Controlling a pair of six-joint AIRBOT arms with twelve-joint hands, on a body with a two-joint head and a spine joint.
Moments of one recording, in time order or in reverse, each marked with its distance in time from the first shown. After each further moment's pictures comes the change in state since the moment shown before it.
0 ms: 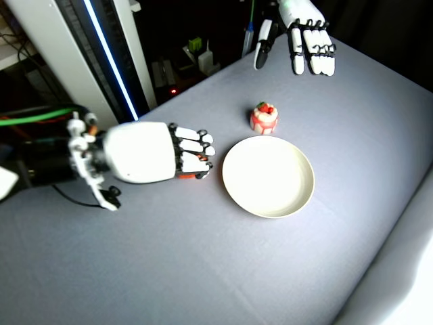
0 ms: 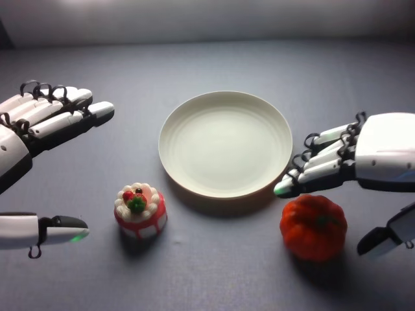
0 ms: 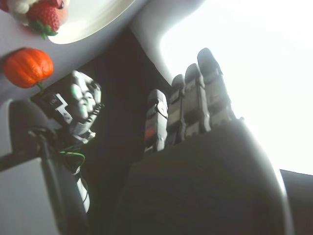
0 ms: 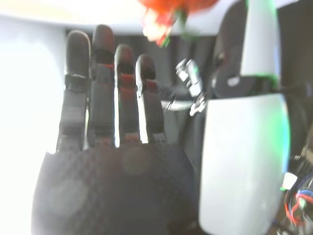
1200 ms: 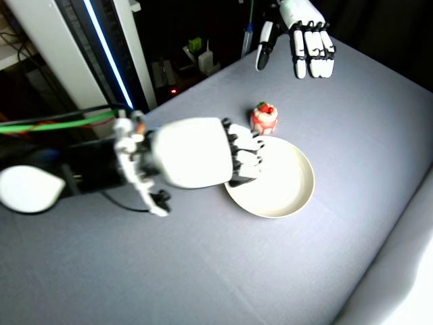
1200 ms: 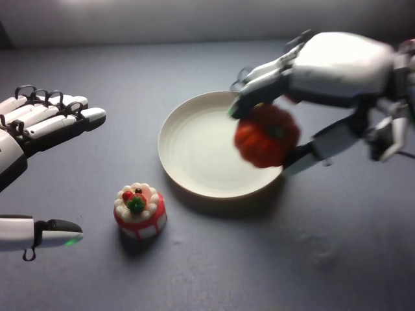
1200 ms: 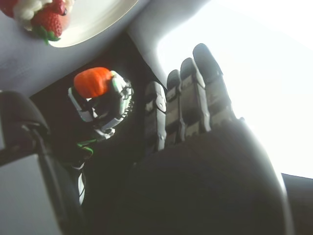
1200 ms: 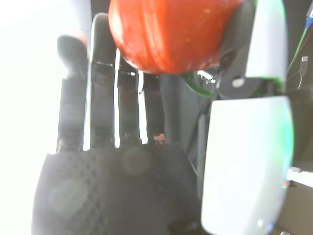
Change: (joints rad) left arm 0.026 -0.006 0.000 -0.032 -0.026 -0.008; right arm 0.214 -0.243 0.237 0.097 -0.059 -0.031
